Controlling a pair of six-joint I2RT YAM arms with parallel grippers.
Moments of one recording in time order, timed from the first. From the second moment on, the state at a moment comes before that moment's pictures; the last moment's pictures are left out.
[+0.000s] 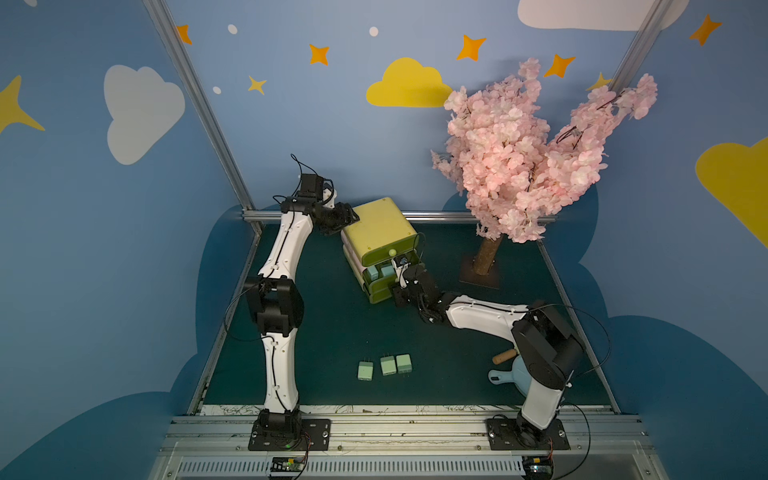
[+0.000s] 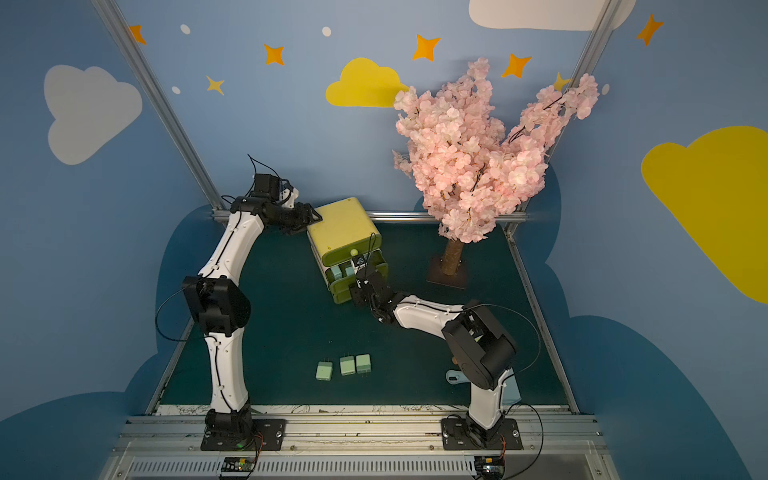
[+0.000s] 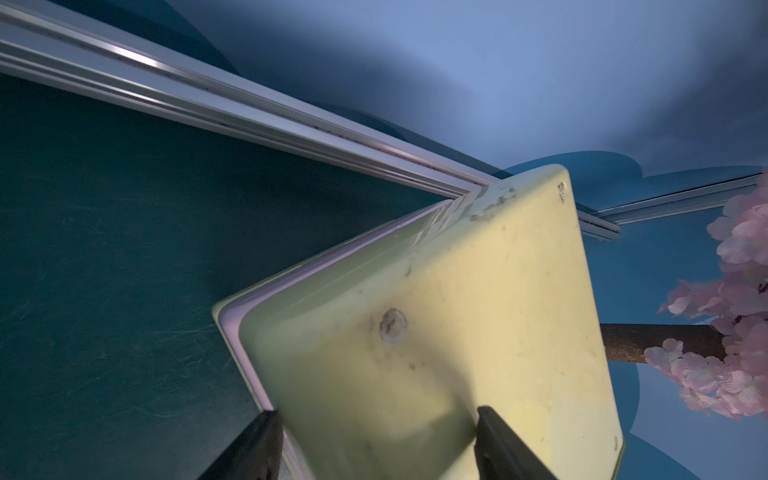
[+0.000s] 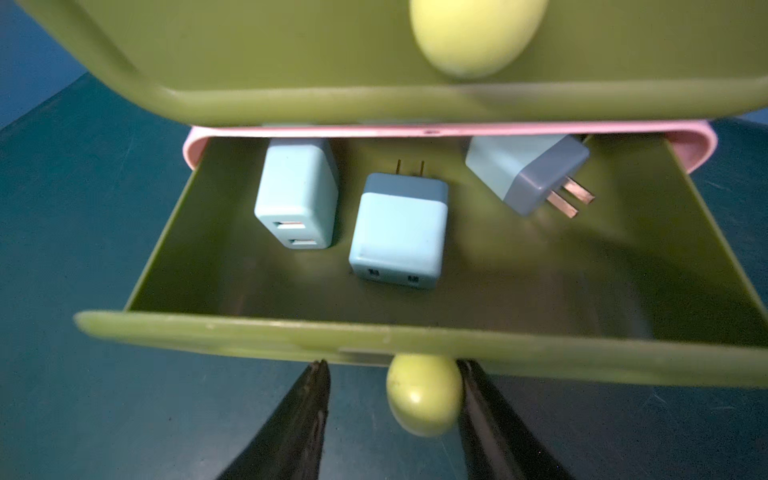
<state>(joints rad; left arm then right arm) -0.07 2.23 2.31 -0.96 0.44 -0.41 0.84 1.84 1.14 0.12 0.19 0.18</state>
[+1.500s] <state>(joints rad) -0.07 2.21 2.28 -0.94 0.46 -0.40 0.82 1.90 1.04 0.48 0.14 0.39</state>
